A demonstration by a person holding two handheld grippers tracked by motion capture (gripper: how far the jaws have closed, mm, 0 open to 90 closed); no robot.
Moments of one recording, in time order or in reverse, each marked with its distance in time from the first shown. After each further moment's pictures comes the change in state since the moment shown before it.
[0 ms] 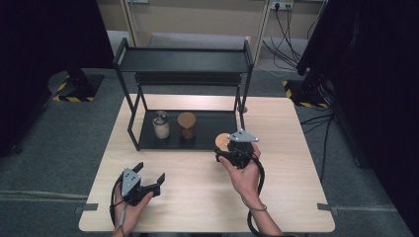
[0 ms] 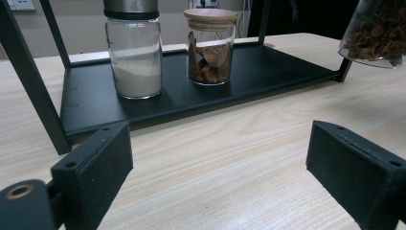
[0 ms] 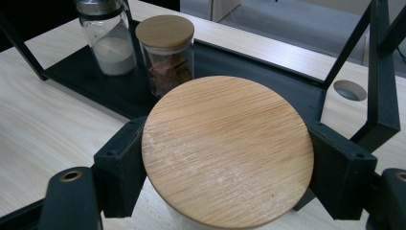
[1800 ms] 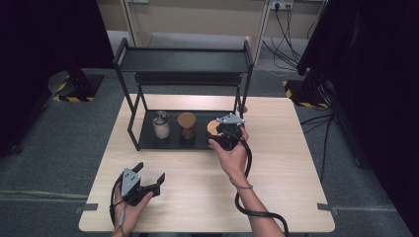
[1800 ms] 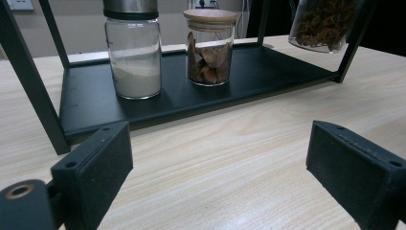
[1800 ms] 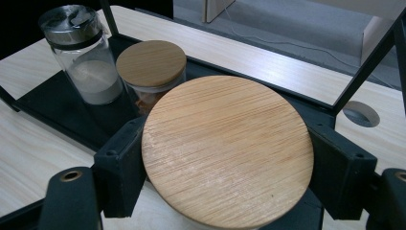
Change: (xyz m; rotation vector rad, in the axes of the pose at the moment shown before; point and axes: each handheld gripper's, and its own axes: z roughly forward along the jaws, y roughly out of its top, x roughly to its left) left arm 0.000 0.000 0.000 -0.001 -0.004 -0.002; right arm 0.000 0.039 0.046 0.023 -0.022 0.017
